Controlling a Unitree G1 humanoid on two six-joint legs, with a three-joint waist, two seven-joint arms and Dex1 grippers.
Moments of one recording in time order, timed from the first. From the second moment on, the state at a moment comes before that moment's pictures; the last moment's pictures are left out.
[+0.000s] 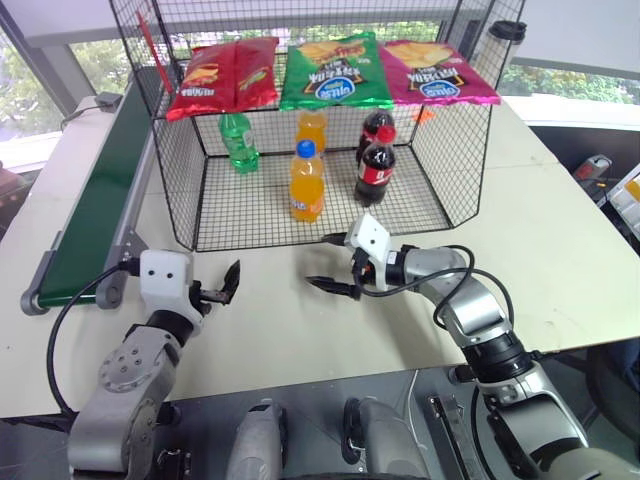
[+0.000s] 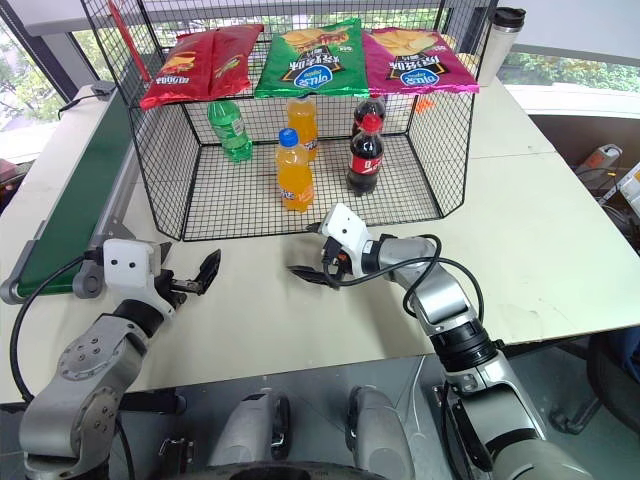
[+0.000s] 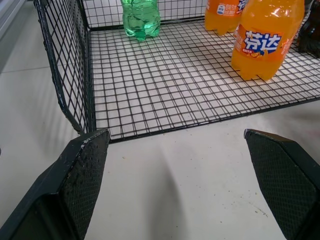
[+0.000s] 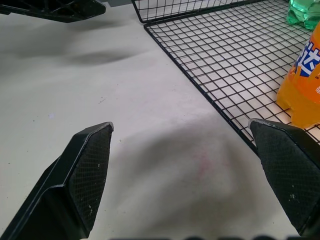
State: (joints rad) left arm 0.11 0.26 0.19 -0.76 -0.29 0.75 -0.14; right arm -0.52 -0.38 0.27 -0.01 0.16 0.39 0.89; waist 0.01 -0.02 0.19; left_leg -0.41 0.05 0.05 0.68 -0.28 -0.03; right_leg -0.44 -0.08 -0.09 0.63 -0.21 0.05
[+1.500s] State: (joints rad) left arm 0.12 0.27 0.21 -0.76 -0.27 0.73 -0.13; right arm -0.52 -0.37 0.27 -0.02 0.16 0.39 0.90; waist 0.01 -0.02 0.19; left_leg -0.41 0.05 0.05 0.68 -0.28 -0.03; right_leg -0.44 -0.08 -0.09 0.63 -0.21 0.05
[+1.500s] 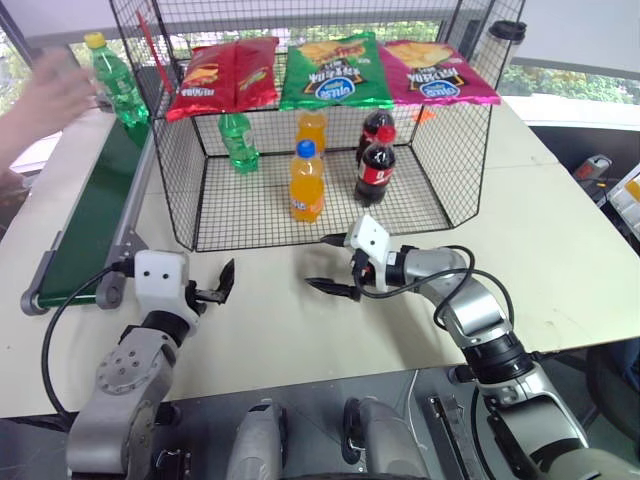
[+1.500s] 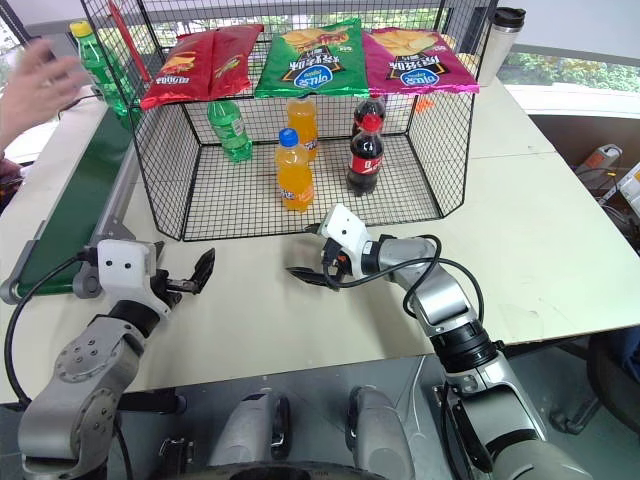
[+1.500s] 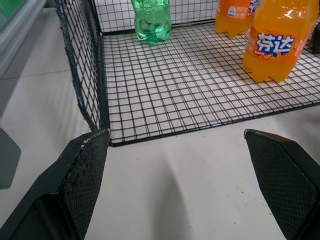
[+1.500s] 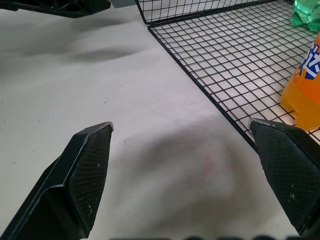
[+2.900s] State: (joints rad) left arm 0.22 0.31 0.69 -0.75 -0.38 0.72 -0.06; right arm -0.51 -0.40 0.22 -0.20 0.44 0.49 1.01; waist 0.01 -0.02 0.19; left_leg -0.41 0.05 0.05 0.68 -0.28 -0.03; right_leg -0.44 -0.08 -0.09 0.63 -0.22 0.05
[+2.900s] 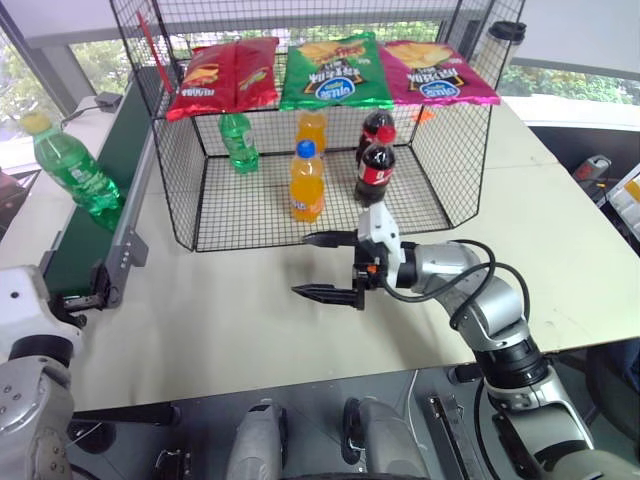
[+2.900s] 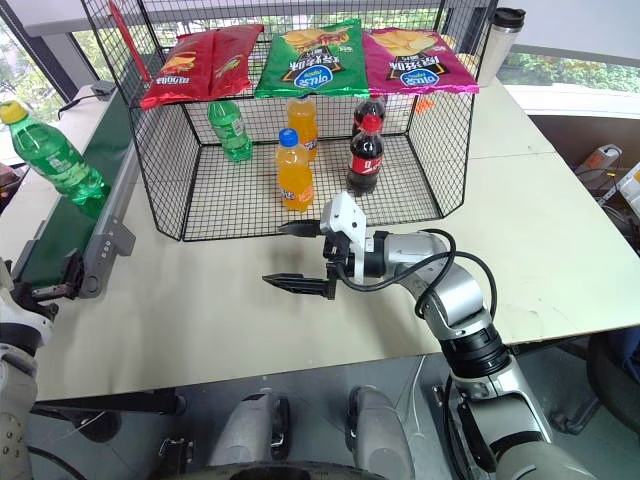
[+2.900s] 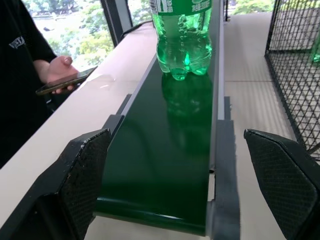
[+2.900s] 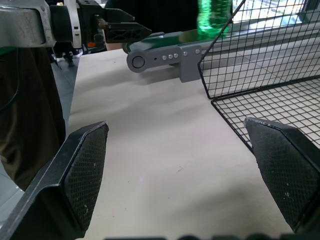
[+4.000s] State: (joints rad) left arm 0.17 0.35 0.68 -0.68 -0.36 0.69 -0.04; right arm -0.52 -0.41 0.22 -0.20 0.41 0.49 0.98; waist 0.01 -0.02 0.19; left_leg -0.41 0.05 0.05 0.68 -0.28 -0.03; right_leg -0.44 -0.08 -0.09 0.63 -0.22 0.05
